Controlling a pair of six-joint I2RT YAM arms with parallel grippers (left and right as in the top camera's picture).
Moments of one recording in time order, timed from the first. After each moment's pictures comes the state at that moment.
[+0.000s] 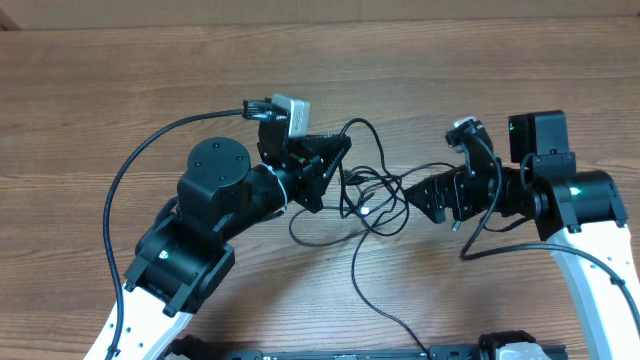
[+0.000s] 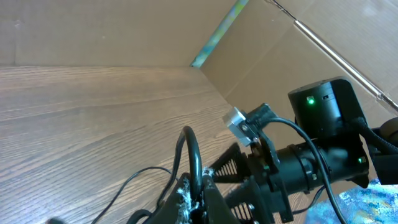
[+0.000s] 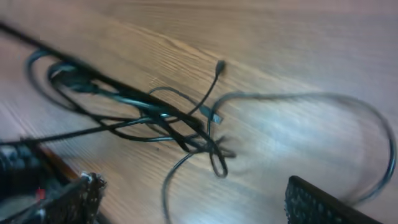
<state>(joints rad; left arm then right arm) -0.55 1.05 1.10 -0.27 0.36 -0.52 0.10 1.21 1.18 -1.05 -0.56 -0.22</state>
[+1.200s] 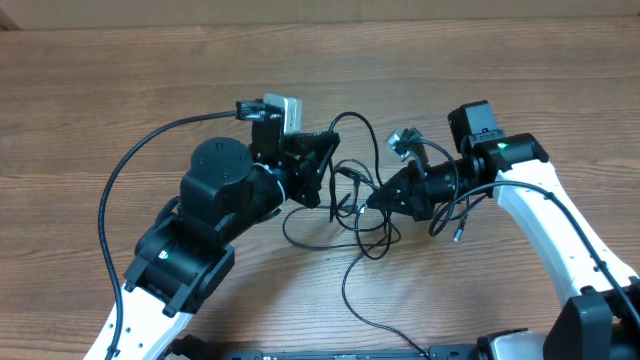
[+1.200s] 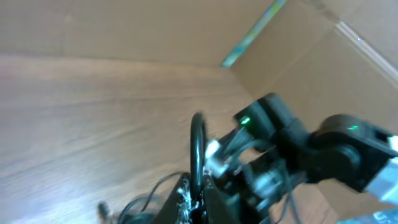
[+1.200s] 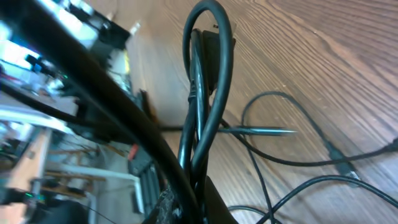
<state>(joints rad) -0.55 1.05 1.10 -0.35 0.24 -0.52 0.19 1.54 1.14 -1.00 -1.09 -0.52</state>
